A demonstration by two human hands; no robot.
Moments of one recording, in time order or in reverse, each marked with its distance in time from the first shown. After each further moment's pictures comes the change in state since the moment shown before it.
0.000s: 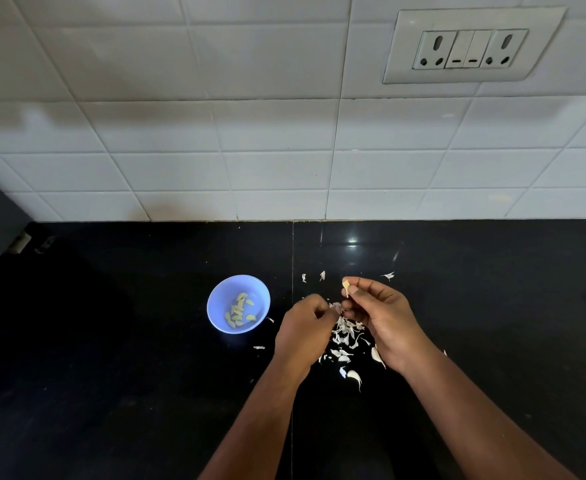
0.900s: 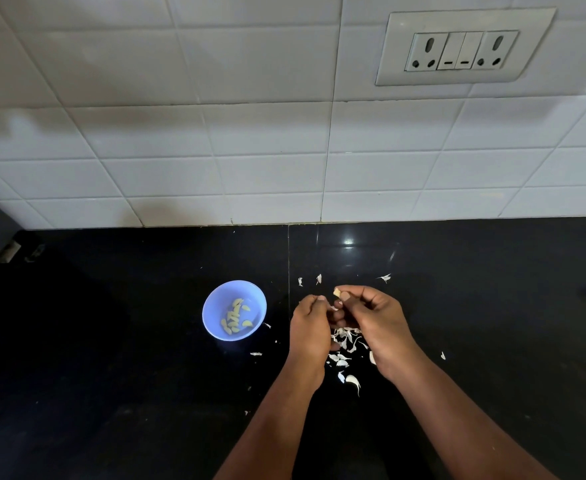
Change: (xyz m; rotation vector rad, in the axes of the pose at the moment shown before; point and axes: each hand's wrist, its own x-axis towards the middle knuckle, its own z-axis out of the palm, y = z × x) left_hand 0.003 0.012 0.023 -0.453 0.073 -0.143; right_hand -0.006 0.004 0.010 -0.104 0.052 -0.045
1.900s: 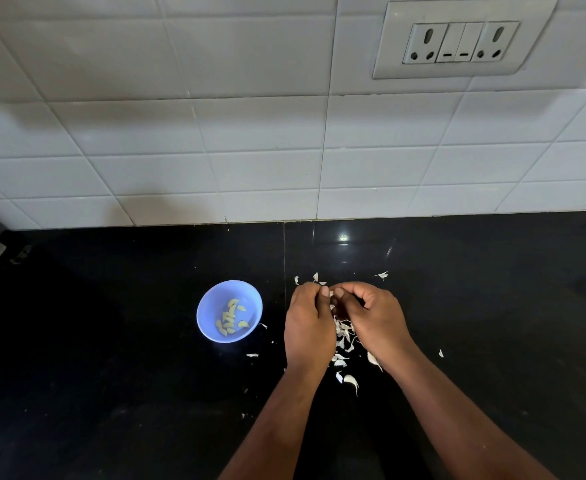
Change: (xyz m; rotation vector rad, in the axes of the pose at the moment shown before) left_hand 0.007 -0.005 -0.001 0.399 0.141 0.424; right_hand 0.009 -0.001 -0.004 -0.489 -0.010 -0.251
